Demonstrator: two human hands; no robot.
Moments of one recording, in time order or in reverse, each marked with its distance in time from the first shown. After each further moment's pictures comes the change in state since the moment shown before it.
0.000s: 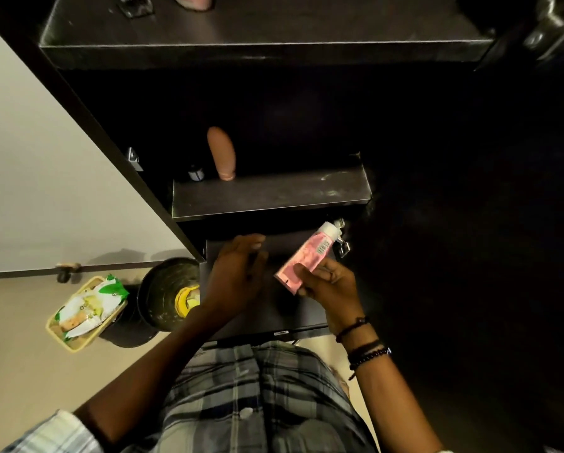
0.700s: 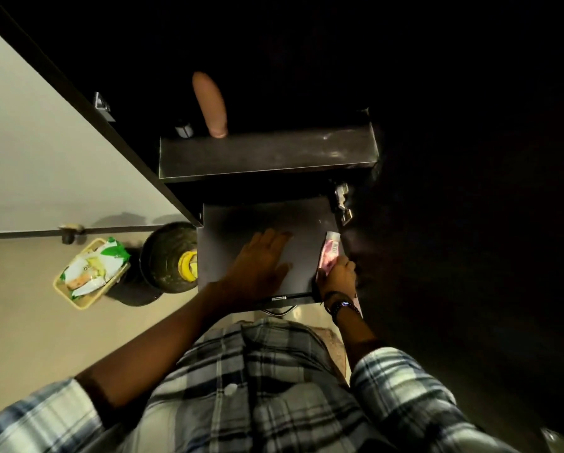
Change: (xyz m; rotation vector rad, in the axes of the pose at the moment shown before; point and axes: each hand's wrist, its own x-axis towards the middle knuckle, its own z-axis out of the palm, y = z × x) left_hand -0.015 0.006 0.044 0.317 -0.490 0.095; right_hand 0.049 0.109 -0.054 -1.106 0.309 0.223
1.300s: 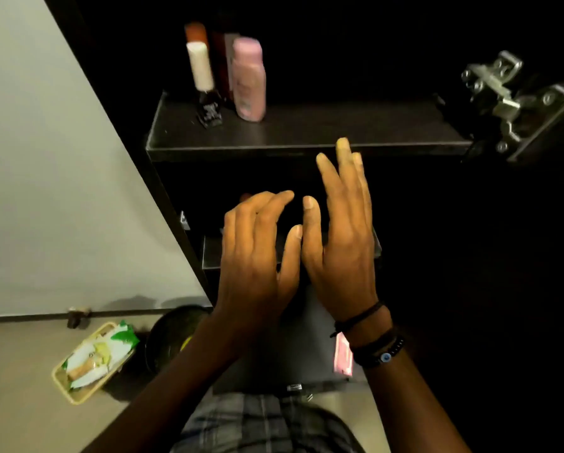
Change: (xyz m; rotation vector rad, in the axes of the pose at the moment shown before) left_hand -0.037 0.066 -0.178 -0.050 1.161 0.219; right_hand -0.139 -0.218 -0.202 0.396 0.710 -1.123
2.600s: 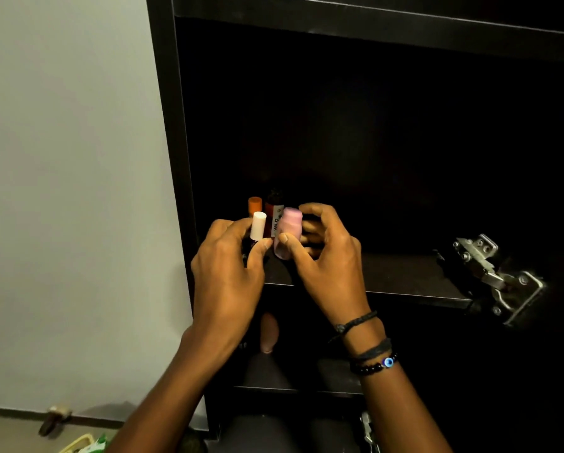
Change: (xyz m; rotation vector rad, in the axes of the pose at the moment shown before) left_hand 0.121 -0.020 -0.052 0.038 0.187 -0.304; right_hand 0.129 -0.042 0.012 0.436 -0.151 -0.010
